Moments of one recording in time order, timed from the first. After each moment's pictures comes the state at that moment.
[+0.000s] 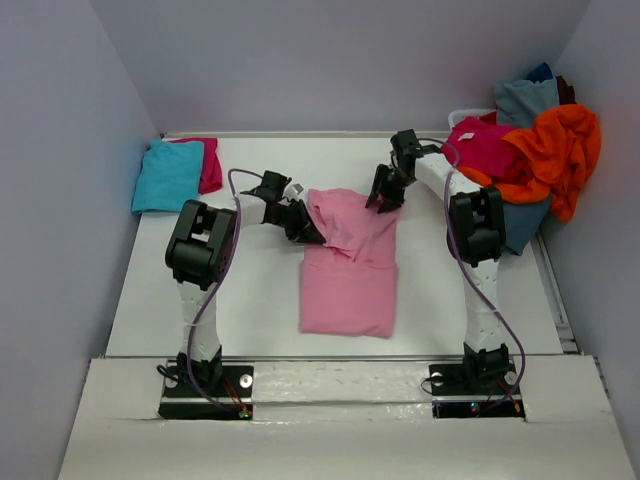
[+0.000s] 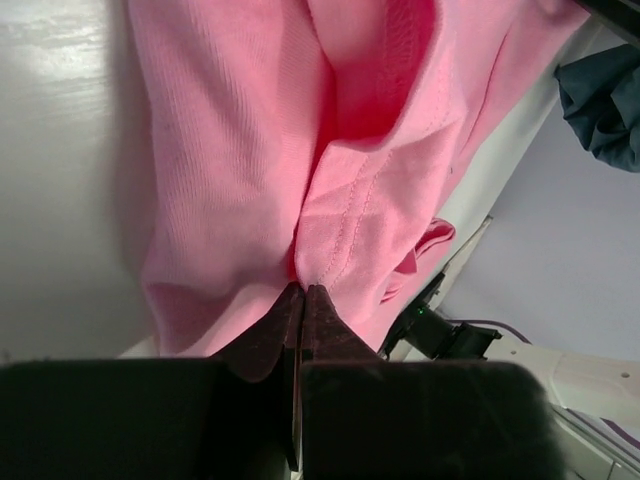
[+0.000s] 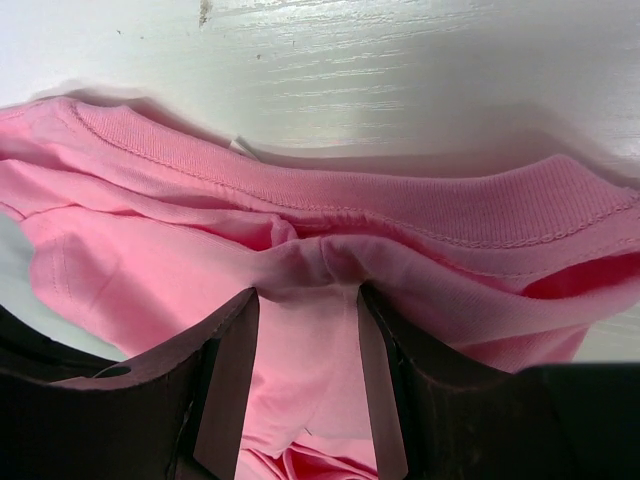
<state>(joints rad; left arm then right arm) -0.34 2.07 1.29 -0.27 0.74 -0.77 0.25 2.35 1.99 -0.82 -0.31 0.54</state>
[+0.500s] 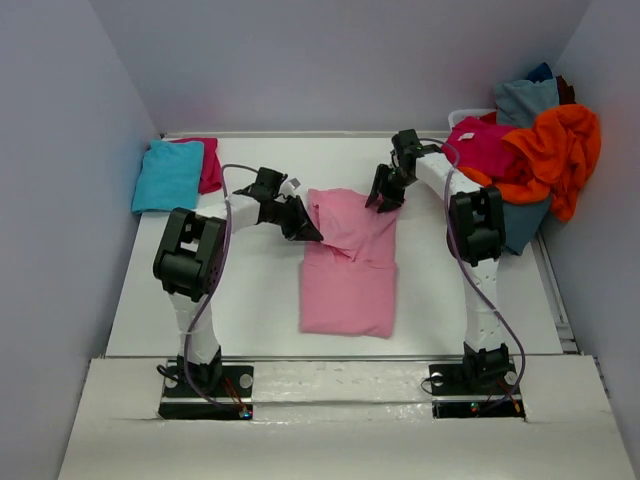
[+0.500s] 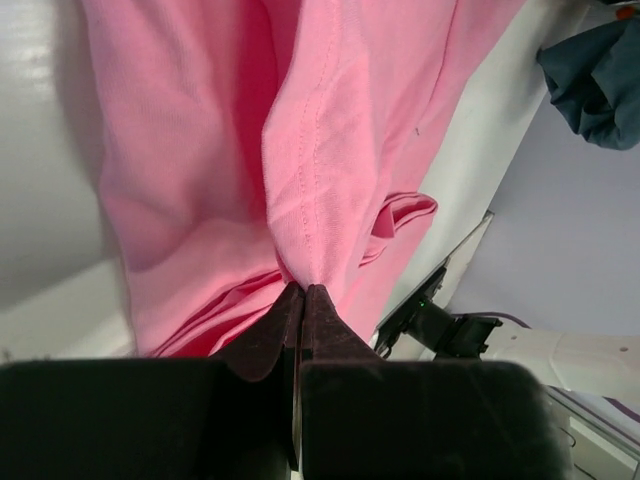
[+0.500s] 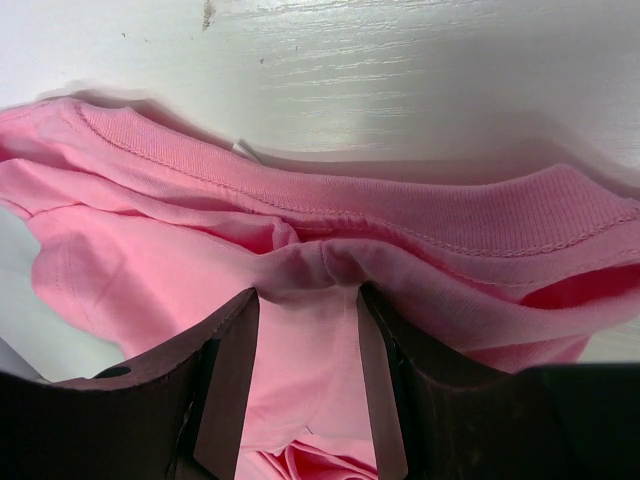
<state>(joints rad) -0.34 1.95 1.25 -0.30 0.71 -0.75 0.24 2.37 2.00 -0.82 -0.32 0.54</state>
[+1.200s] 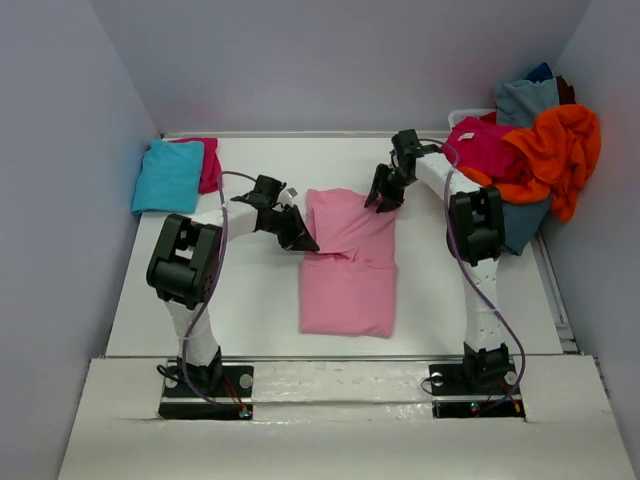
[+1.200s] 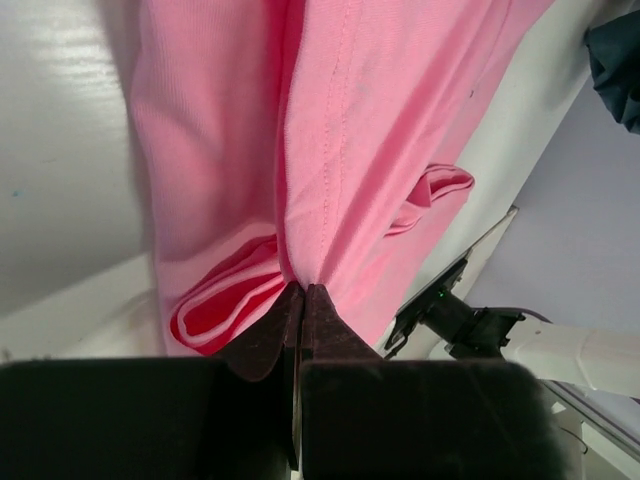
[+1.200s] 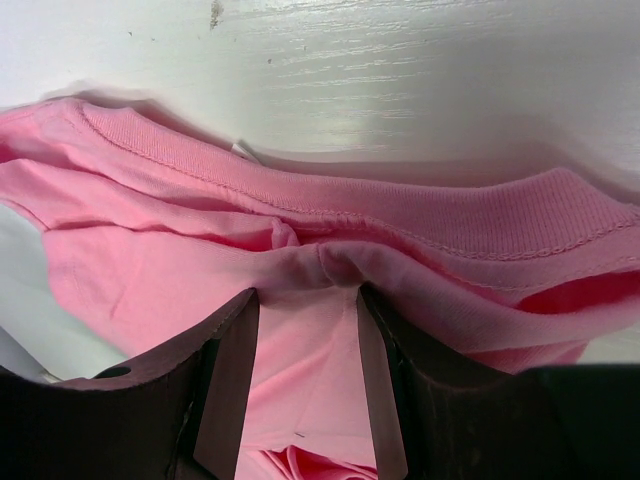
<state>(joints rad) -0.35 1.87 1.15 -0.34 0.66 -0.73 0.24 2.37 2.01 -0.82 -0.32 0.54</state>
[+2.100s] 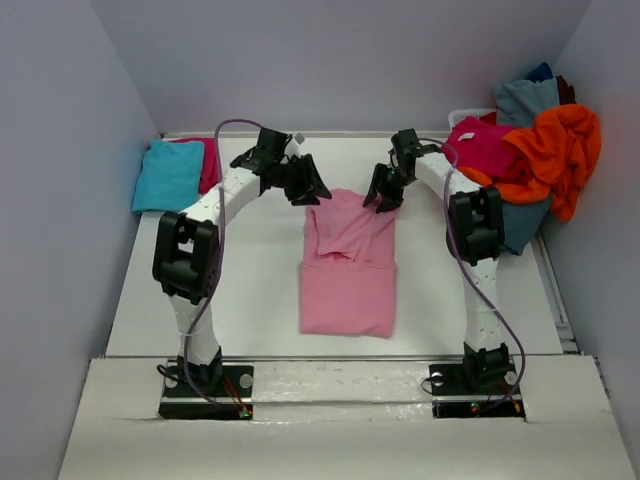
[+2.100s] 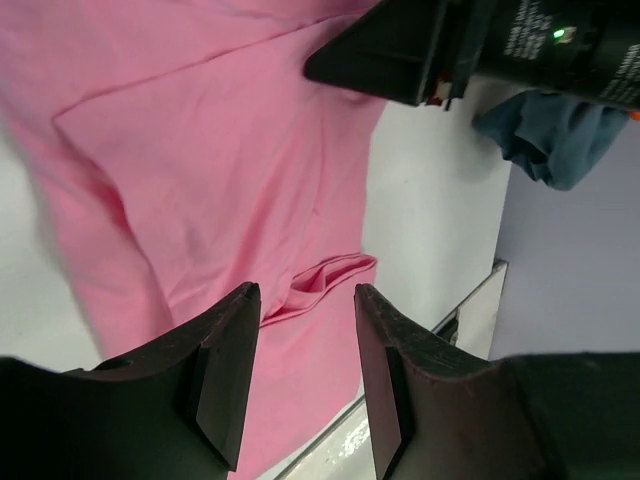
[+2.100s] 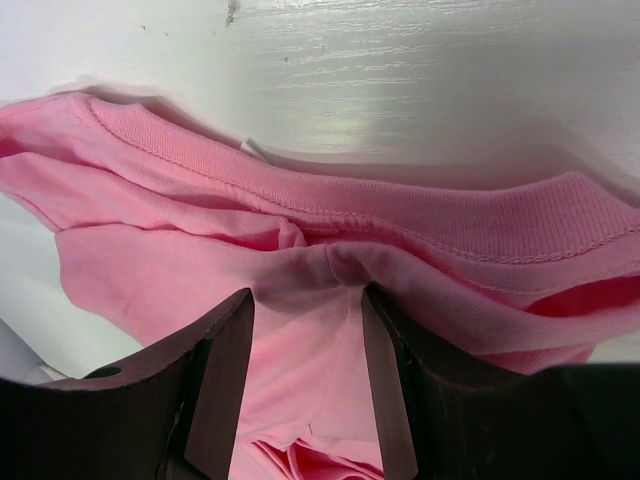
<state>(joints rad) -0.36 1.90 1.53 -0.49 0.55 -0.66 0.24 2.38 2.02 -0.82 -0.34 0.53</state>
